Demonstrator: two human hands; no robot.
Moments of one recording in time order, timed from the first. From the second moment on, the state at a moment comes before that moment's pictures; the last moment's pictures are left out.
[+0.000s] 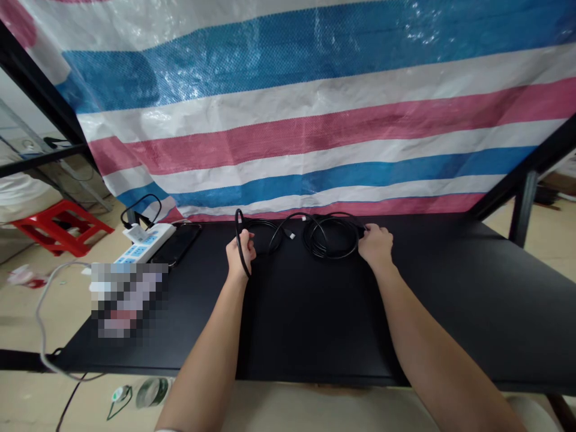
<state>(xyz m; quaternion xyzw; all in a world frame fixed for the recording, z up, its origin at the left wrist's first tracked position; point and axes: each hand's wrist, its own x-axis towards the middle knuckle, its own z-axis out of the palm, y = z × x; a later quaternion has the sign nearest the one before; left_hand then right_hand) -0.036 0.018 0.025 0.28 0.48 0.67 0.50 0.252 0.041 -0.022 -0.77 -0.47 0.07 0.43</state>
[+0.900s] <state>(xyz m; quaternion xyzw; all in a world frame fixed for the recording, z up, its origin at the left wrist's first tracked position) -0.050 0.023 0.029 0.12 0.41 0.64 0.64 0.233 0.020 0.005 -0.64 -0.46 0.11 0.61</state>
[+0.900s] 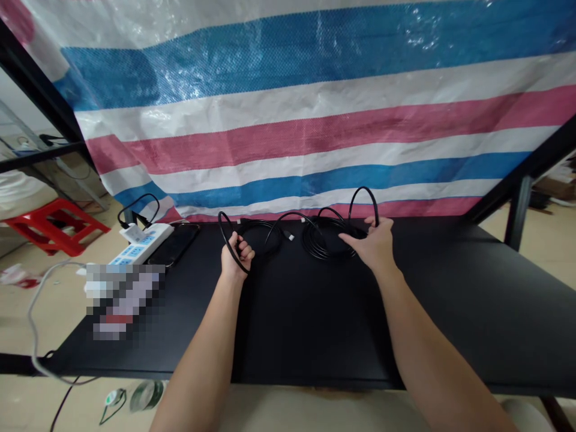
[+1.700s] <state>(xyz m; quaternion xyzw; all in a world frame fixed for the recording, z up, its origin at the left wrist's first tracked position) -0.034 0.016 0.030 0.16 0.39 0.65 0.64 0.176 0.006 0.004 -0.55 -0.61 0.08 0.56</state>
